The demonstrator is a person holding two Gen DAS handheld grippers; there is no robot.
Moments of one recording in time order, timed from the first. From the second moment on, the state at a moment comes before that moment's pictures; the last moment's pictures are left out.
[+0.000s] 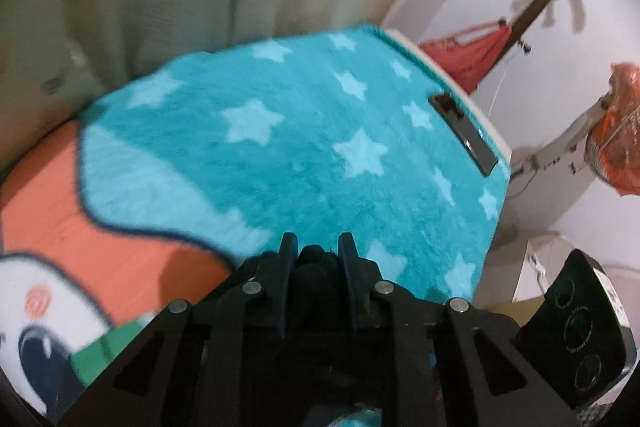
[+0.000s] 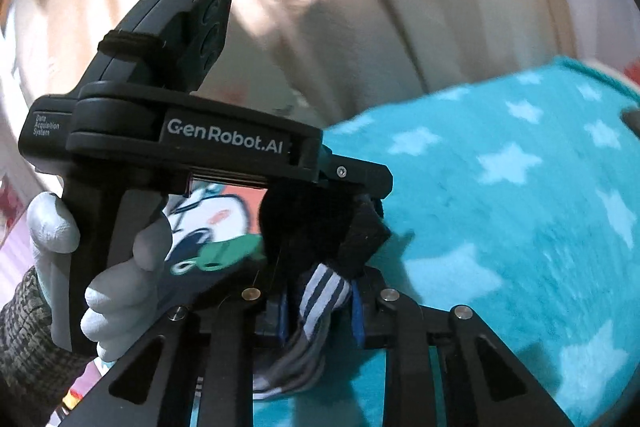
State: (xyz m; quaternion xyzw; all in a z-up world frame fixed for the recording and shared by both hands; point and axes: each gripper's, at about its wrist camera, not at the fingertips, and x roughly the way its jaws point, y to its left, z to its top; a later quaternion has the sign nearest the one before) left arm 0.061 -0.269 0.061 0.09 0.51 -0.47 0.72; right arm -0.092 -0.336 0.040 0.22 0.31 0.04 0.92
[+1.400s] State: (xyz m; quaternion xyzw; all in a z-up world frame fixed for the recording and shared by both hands) left arm 0.004 0.041 0.048 -0.11 0.42 -0.21 0.88; right arm -0.022 -0.207 0.046 0.05 0.42 0.09 0.90
